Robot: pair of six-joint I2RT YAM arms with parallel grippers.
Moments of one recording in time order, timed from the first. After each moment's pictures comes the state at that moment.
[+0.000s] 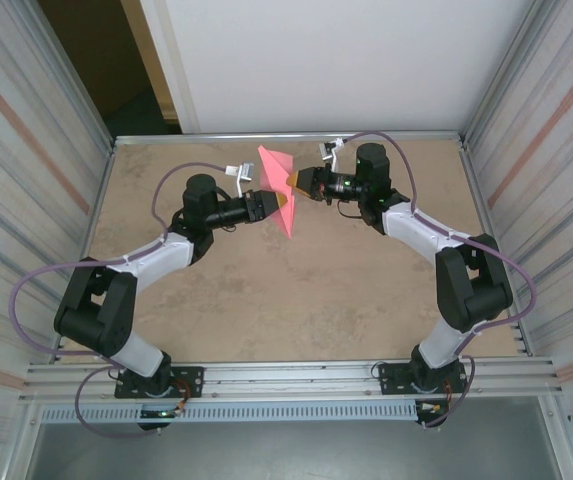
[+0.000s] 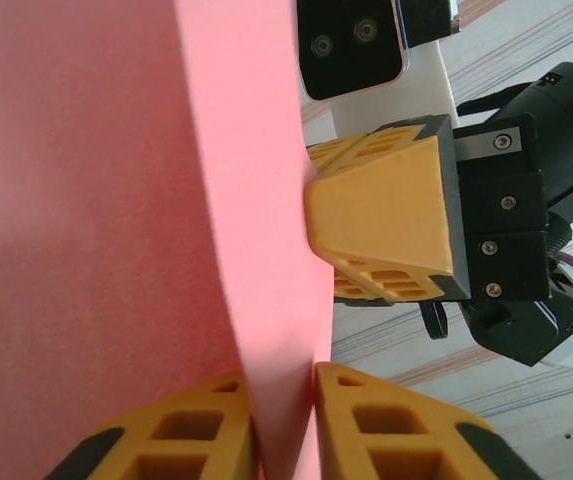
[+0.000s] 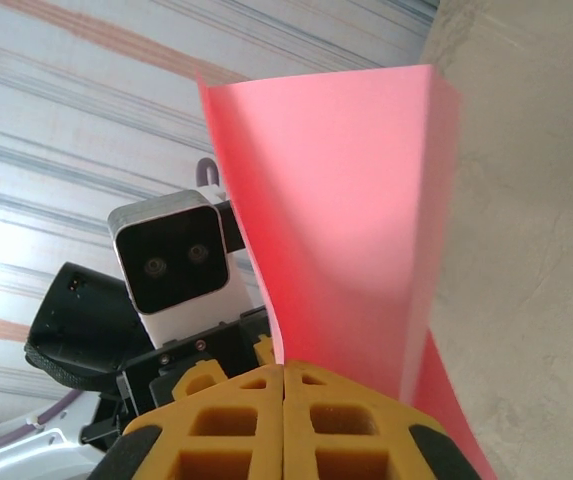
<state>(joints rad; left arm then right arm) -0.43 1.54 0.88 0.54 0.80 -0.87 0.40 1.67 1.14 0.36 -0.90 1.04</state>
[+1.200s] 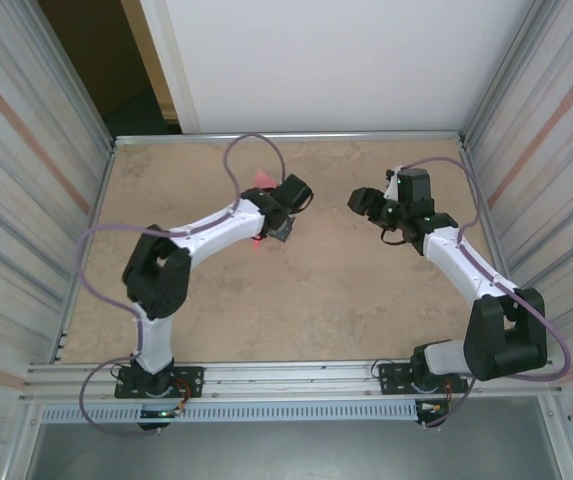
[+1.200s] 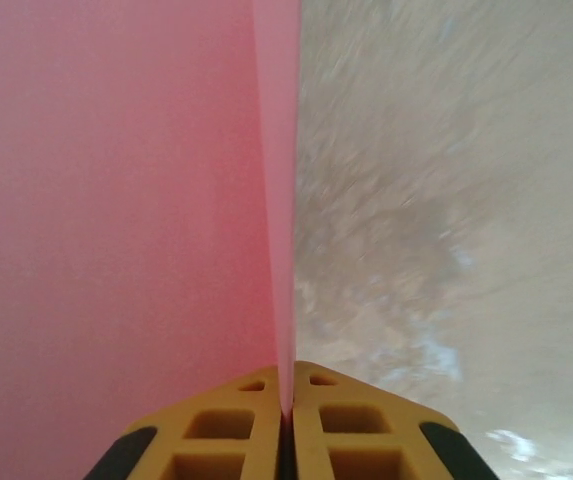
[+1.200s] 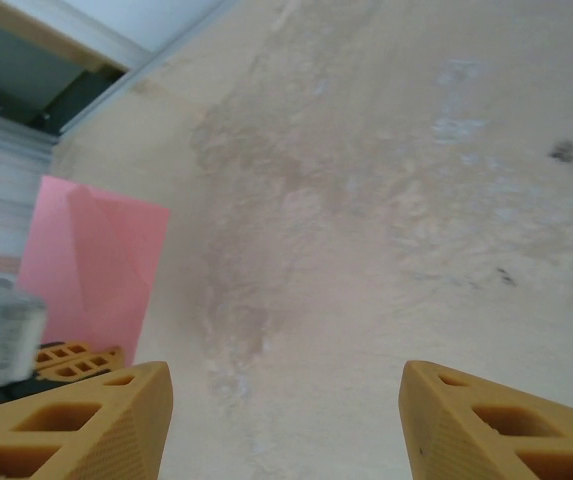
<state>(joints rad) -0.76 1.96 1.57 -0.81 -0.47 -0.18 0.20 1.35 0.92 -0.23 -0.32 0.65</state>
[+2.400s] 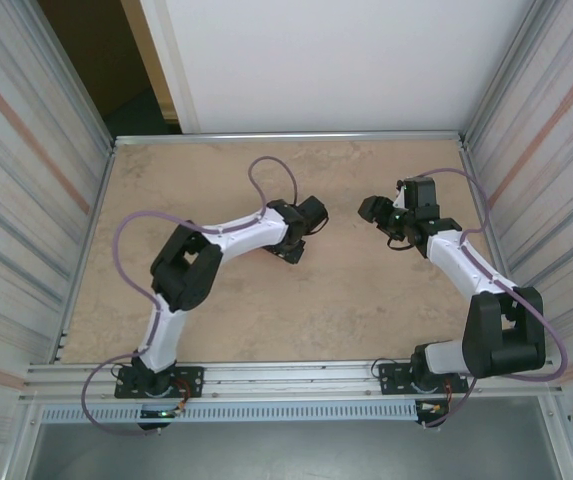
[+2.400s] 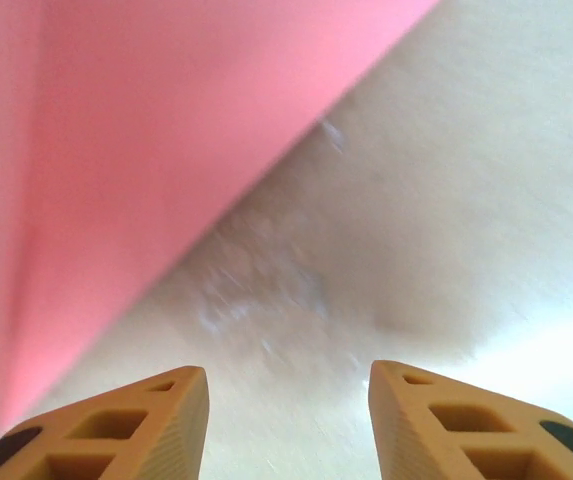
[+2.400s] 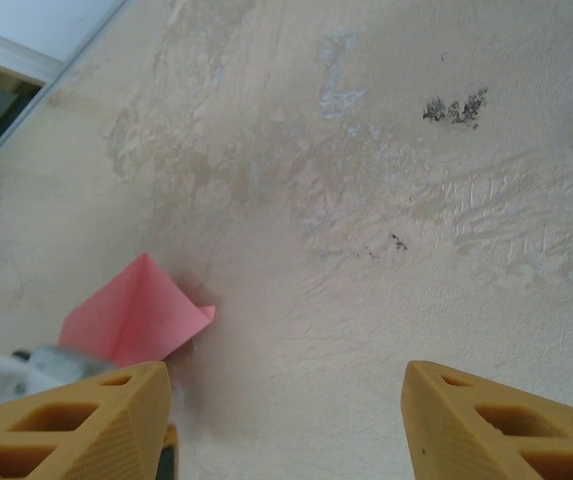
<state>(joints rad) -0.83 2.08 1.59 -0.91 -0.29 -0.35 0.14 1.36 0.87 -0.26 -0.29 0.67</state>
